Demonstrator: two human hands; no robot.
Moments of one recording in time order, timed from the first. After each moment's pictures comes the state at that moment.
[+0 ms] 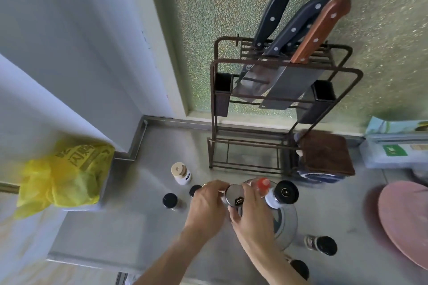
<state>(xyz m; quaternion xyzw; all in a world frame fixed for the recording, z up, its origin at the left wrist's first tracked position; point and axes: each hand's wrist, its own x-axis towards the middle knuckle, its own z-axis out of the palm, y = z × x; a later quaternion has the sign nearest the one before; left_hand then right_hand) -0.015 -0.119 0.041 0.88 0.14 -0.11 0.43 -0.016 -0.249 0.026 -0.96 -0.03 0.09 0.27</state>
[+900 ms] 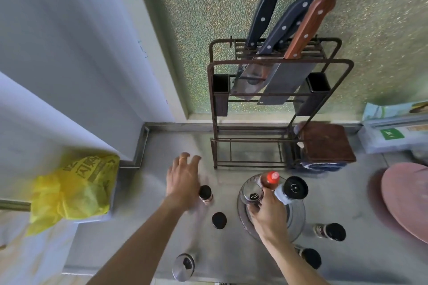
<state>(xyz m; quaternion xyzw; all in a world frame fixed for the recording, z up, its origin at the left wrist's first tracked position) 0.033 -0.039 0.023 0.98 0.10 -0.09 0.12 -0.015 -0.263 -0.005 -0.94 0.11 0.13 0.29</state>
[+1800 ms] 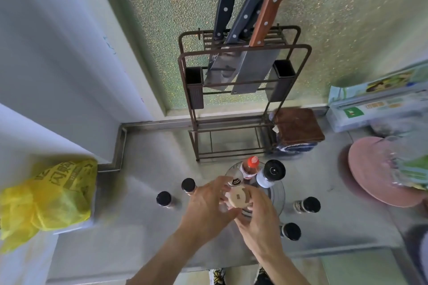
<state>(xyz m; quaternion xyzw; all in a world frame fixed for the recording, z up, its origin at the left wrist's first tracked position) -0.045 -0.121 0.088 0.90 -0.05 -0.16 0.40 -0.079 -0.273 0.035 -0.92 0.05 0.00 0.39</state>
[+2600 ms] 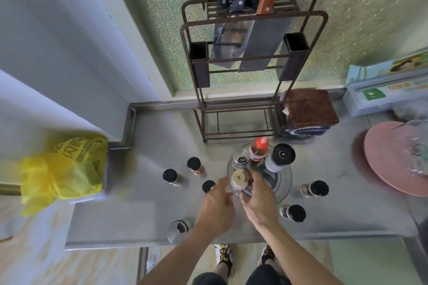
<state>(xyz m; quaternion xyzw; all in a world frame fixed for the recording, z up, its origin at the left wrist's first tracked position) -0.084 -0.148 0.039 0.87 0.10 -0.21 0.43 -0.071 -0.282 -0.017 -0.93 0.08 0.13 0.34</state>
